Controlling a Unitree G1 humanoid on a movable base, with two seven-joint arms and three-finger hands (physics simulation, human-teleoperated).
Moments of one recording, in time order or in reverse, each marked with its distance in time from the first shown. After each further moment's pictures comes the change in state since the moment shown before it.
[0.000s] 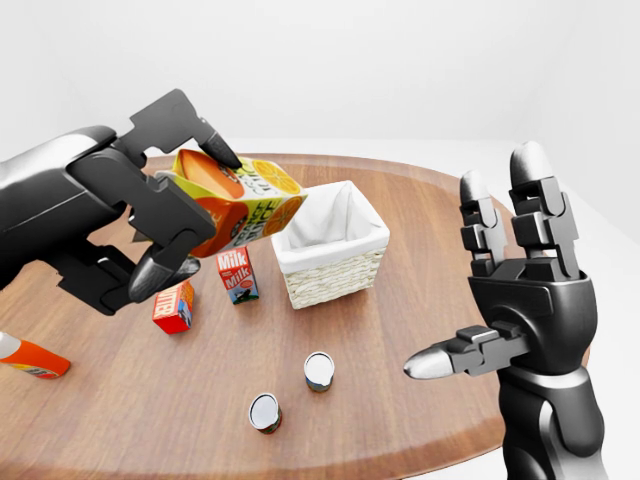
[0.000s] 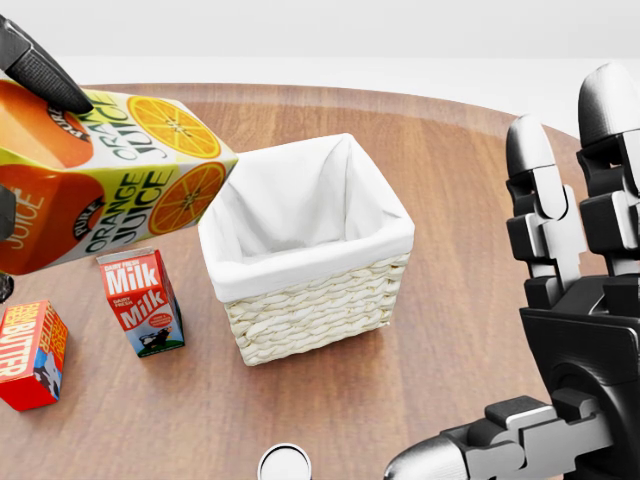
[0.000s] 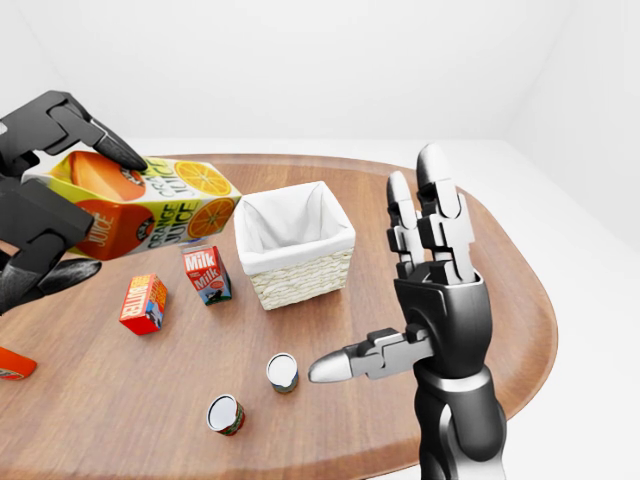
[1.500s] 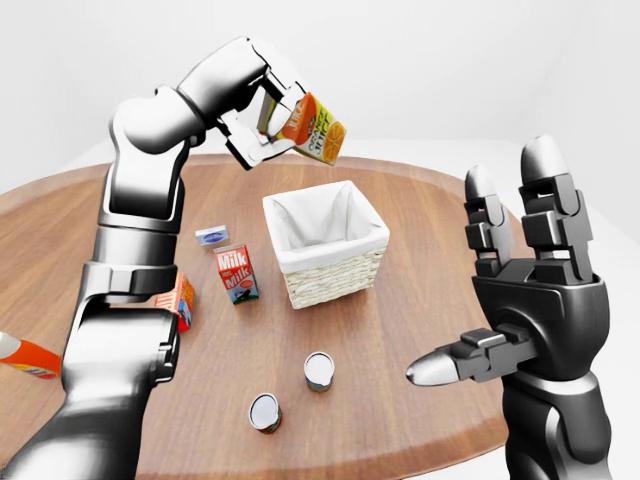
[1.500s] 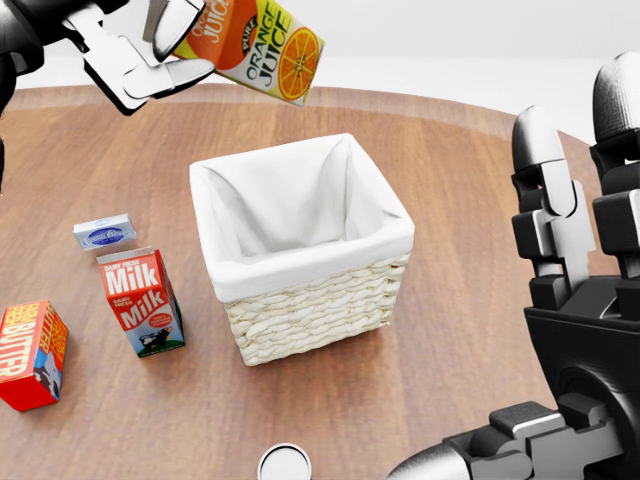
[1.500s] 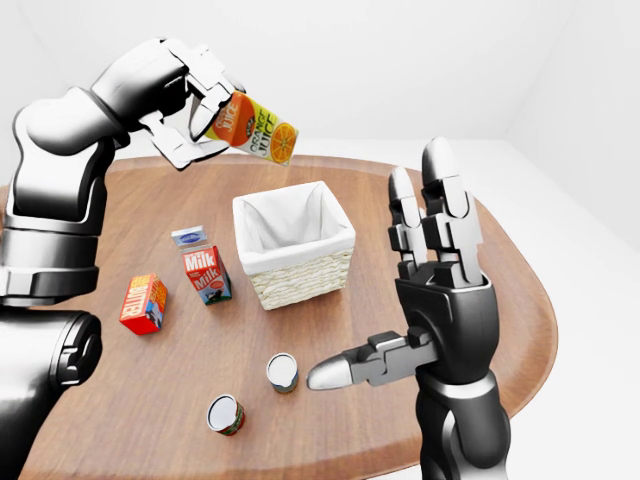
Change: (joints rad) left arm -0.744 -0.564 -0.351 0.967 0.469 0.000 0.000; right arm 0.002 0.000 0.006 -0.030 0.012 0.000 -0.006
